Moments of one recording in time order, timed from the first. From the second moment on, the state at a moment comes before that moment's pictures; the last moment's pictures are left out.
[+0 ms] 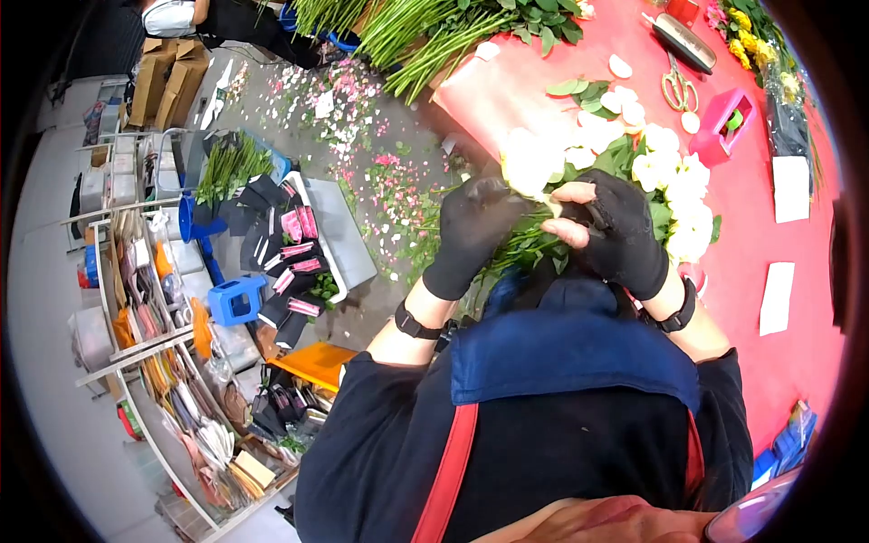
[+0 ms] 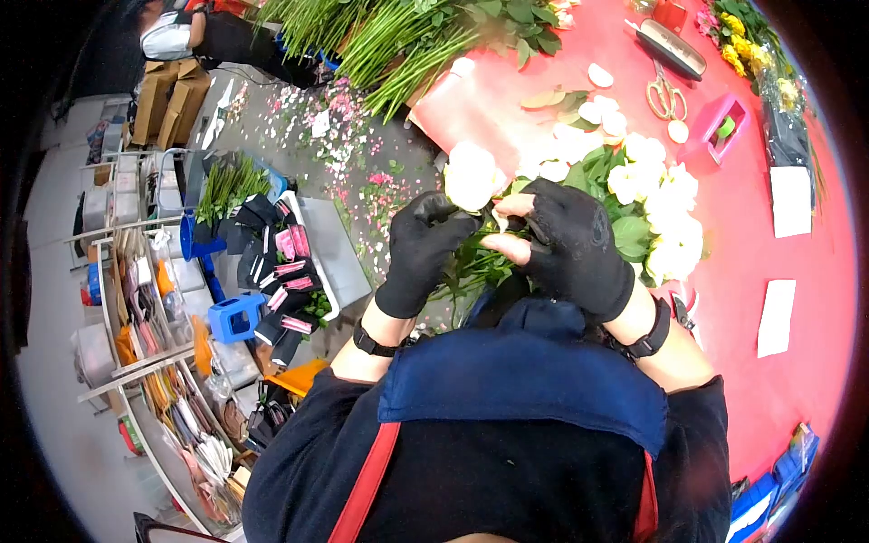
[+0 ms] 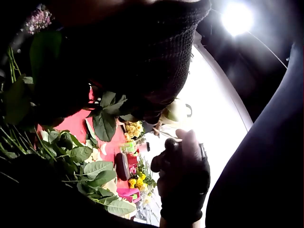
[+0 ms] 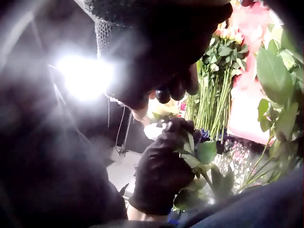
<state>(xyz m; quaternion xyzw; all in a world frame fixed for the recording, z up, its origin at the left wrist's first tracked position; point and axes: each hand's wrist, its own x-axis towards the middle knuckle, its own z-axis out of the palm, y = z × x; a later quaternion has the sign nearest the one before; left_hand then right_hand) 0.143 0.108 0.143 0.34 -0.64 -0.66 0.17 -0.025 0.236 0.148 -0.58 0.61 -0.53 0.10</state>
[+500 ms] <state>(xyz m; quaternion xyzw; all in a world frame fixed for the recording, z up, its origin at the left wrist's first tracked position) 0.139 0.116 0.147 0.39 -0.59 -0.69 0.16 -0.023 0.235 0.138 -0.59 0.60 -0.53 0.09</state>
